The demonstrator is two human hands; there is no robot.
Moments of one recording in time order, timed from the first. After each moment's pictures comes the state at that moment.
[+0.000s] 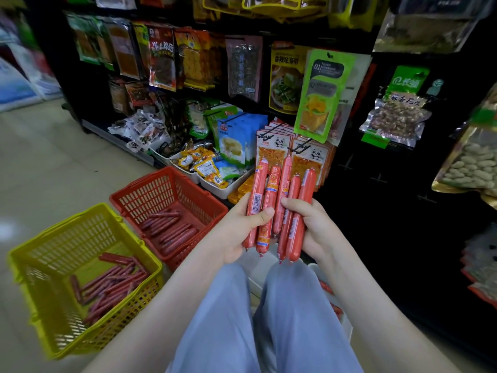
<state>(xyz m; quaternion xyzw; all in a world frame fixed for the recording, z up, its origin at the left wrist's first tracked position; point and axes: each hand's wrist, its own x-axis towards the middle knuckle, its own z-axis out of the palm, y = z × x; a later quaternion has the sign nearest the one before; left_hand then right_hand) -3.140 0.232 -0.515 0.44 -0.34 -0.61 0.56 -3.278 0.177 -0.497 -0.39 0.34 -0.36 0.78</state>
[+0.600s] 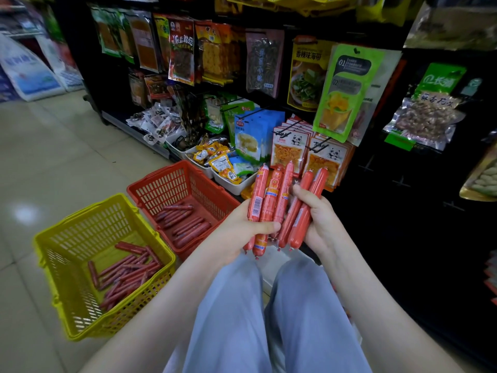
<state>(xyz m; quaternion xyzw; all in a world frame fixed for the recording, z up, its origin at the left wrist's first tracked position) -3.117 0.246 -0.518 0.51 -0.37 -0.56 0.54 -3.247 0.170 -0.503 -0.33 0.30 -0.40 0.80</state>
